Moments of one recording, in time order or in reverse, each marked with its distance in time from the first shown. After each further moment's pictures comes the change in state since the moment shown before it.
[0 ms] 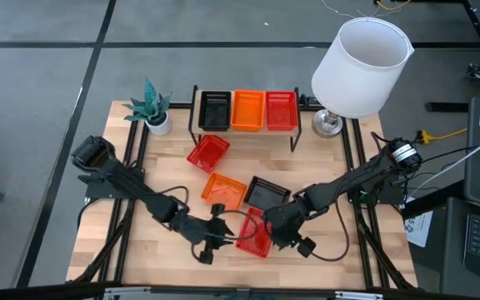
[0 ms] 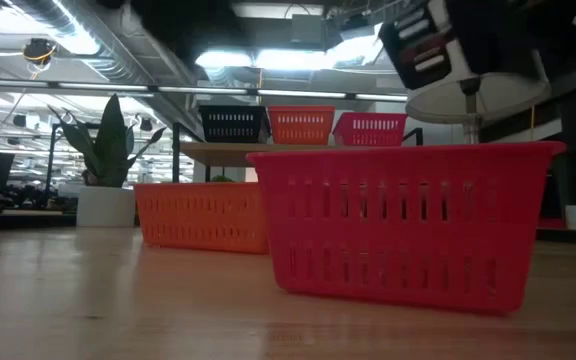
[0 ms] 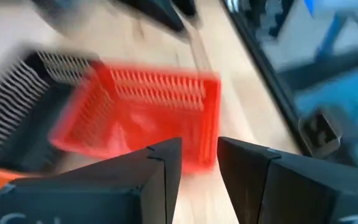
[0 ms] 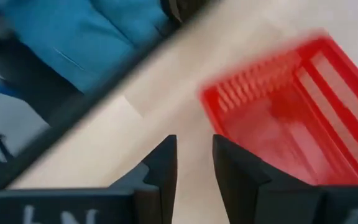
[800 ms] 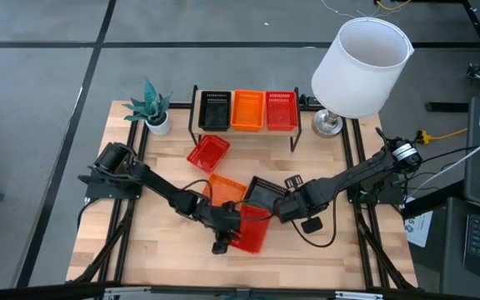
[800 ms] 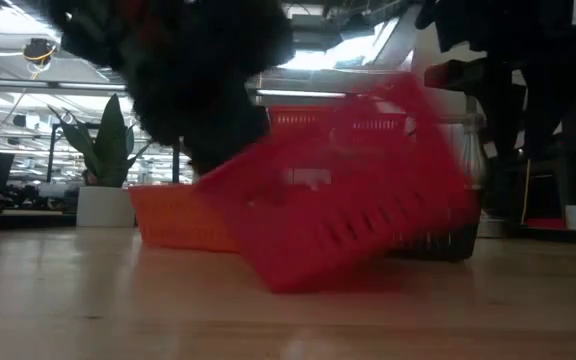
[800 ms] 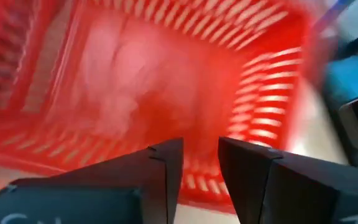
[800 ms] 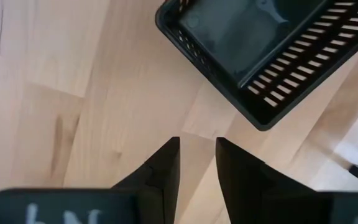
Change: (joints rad) left arm 0.174 0.219 0.000 0.110 0.325 -0.151; right arm -0.019 -0.002 0.135 -0.756 0.527 0.288
